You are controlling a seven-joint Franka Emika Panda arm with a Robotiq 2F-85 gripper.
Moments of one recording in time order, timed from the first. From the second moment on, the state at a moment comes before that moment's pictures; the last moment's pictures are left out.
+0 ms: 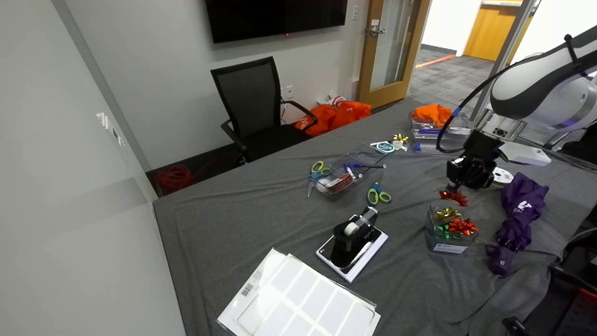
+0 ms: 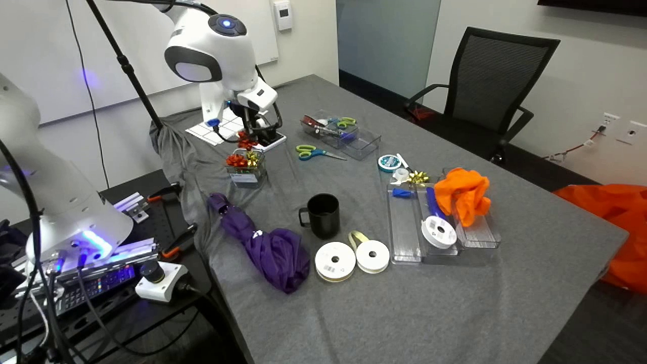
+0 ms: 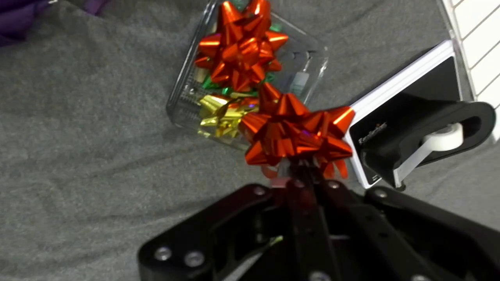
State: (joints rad) arm -0.06 0.01 -0.05 -2.52 0.59 2.48 -0.29
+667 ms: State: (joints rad) arm -0.03 0.00 -0.04 -2.65 0.95 2.48 -0.68
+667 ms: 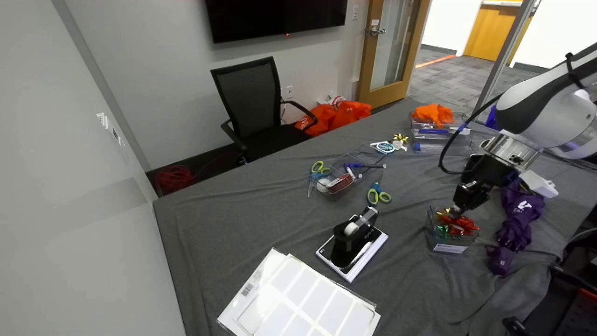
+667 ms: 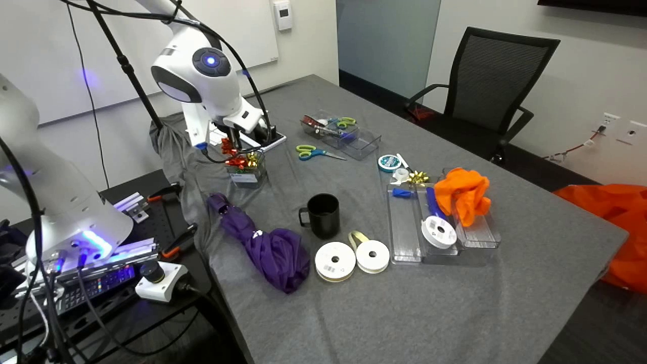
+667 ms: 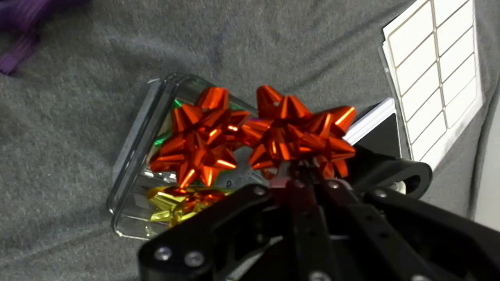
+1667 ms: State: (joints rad) arm -0.03 0.02 -0.04 -2.68 1.19 2.65 -0.79
